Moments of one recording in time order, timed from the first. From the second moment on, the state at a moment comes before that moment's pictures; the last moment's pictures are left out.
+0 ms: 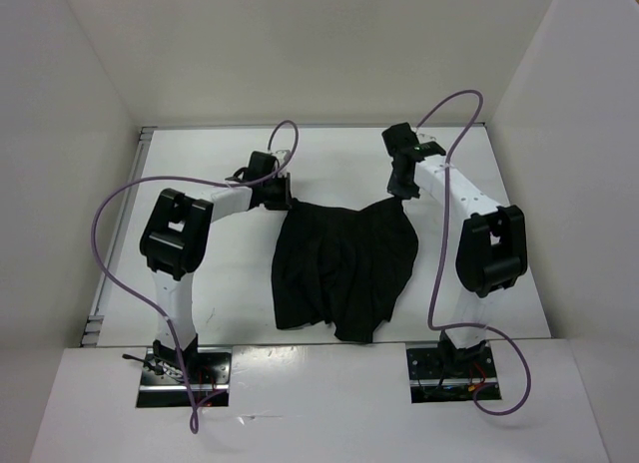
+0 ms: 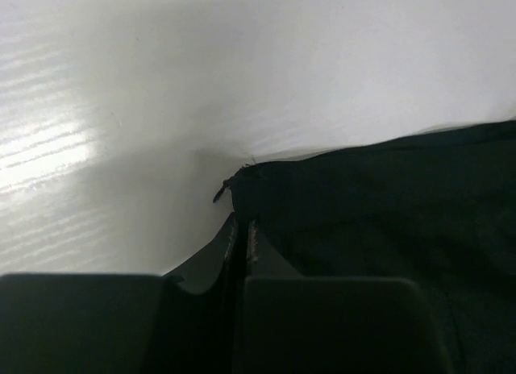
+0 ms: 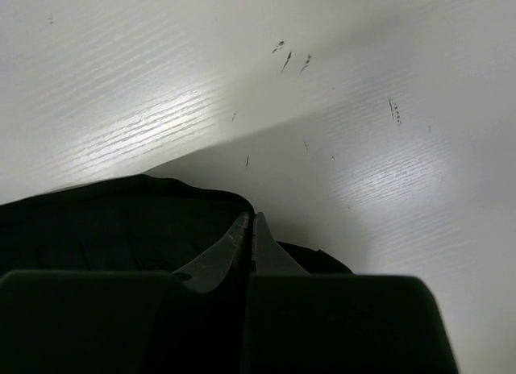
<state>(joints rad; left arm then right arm) -0.34 2.05 1.32 -0.07 0.25 -0.32 0.29 1.81 1.51 -0.83 0.38 0.63</state>
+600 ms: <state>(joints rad) -0.24 2.02 2.43 -0.52 0.37 -0.26 0.18 1.84 2.30 -0.90 0.37 0.53</state>
